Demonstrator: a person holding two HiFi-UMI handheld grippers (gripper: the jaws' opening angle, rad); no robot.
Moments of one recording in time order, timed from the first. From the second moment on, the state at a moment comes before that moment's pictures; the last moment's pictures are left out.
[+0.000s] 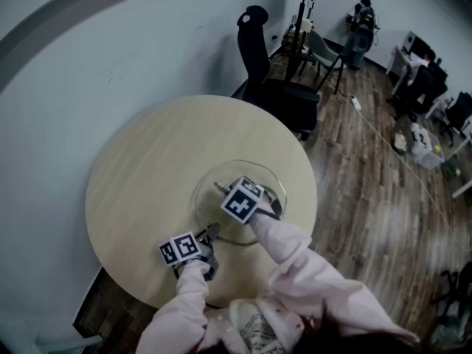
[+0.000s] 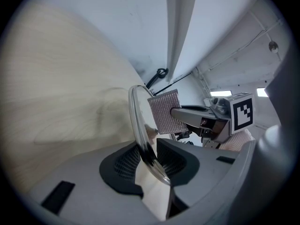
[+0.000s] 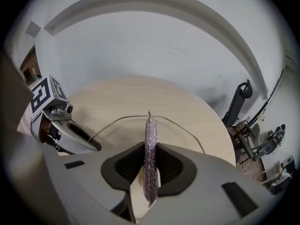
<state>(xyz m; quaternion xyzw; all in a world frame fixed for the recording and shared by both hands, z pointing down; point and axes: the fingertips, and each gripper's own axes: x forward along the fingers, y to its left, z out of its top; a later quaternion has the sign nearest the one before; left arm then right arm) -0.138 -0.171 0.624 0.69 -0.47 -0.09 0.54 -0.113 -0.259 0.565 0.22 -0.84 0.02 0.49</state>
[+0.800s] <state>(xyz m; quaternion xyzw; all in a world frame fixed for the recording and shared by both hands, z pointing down) -0.139 -0.171 0.624 0.70 -0.47 -0.09 0.54 -0.147 -0.240 0.563 0.20 -0.85 0.01 0.49</state>
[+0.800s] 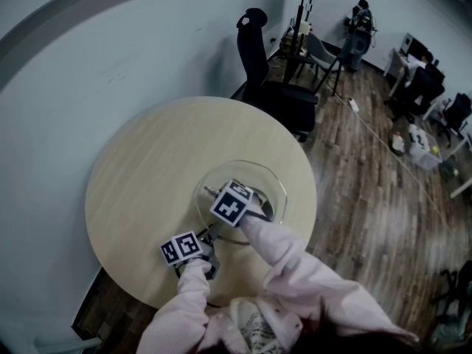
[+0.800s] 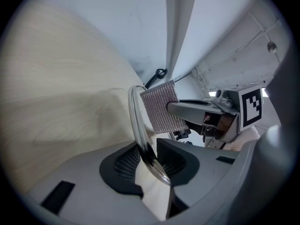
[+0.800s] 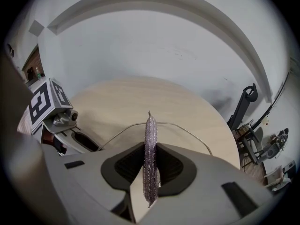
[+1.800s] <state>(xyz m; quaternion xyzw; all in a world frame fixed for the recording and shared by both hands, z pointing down) -0.138 -0.171 0.622 0.70 -0.46 -0.10 0.53 -0.170 -0.218 0.559 0.19 -0.85 0.01 0.48</state>
